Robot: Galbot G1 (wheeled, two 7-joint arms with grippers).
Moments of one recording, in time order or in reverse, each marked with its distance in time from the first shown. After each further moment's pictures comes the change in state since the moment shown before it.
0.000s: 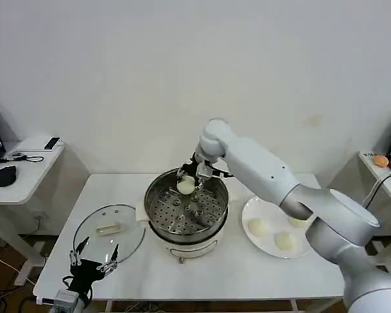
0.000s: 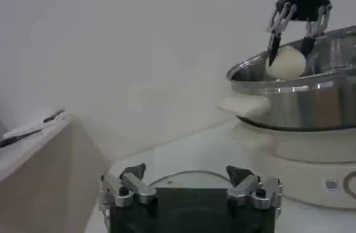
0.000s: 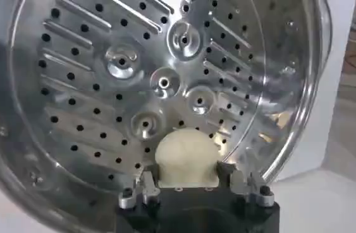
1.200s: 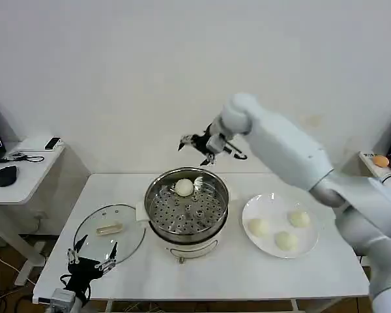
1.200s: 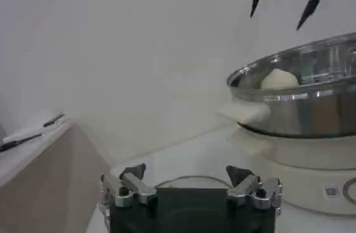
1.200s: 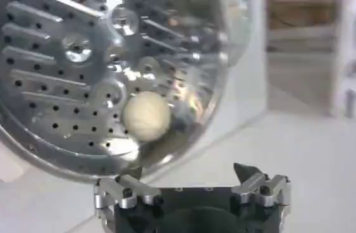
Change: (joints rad) left arm 0.006 0.005 -0.017 -0.027 -0.030 0.004 0.004; right arm 0.155 -0.261 0.036 0.179 0.475 -0.382 -0.042
